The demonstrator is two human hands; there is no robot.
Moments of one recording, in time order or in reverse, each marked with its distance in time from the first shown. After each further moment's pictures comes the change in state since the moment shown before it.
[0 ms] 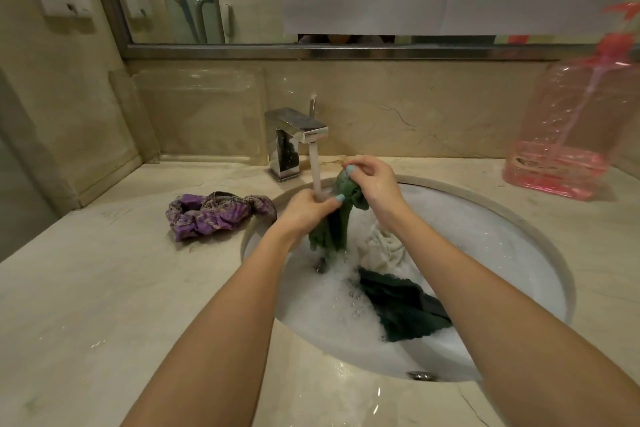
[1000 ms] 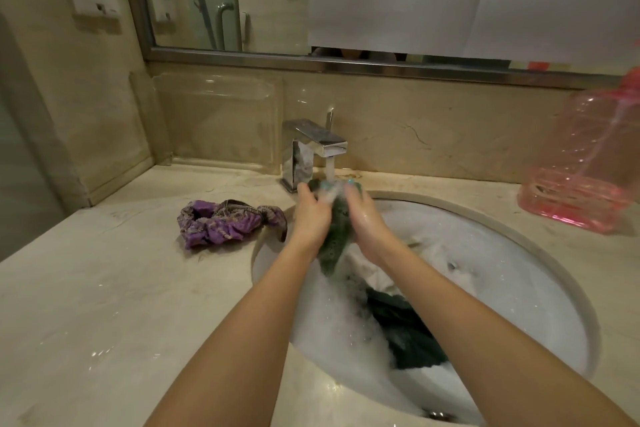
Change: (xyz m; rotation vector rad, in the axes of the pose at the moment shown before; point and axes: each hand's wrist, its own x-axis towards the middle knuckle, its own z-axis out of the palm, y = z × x) left_hand 0.012 0.007 0.008 -0.235 0.331 0.063; right_hand -0.007 0.007 0.047 0.176 -0.095 0.337
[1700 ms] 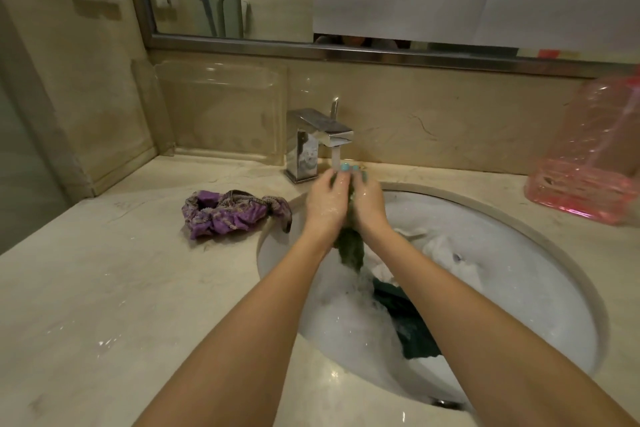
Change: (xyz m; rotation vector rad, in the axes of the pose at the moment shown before) left_hand -0.014 0.009 0.008 -0.026 -0.027 0.117; right_hand 0.006 -0.004 0.013 -0.188 0.246 -0.200
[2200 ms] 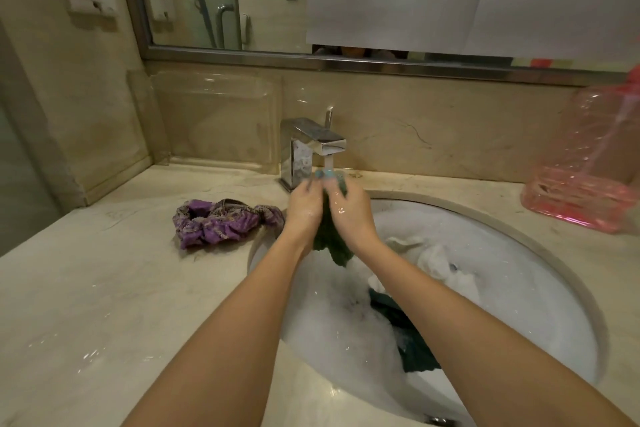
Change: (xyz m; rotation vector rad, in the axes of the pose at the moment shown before) left_hand 0.011 0.001 -0.013 -0.104 -0.007 -0.116; right_hand -0.010 -0.001 0.003 -0.056 -0.115 -0.229
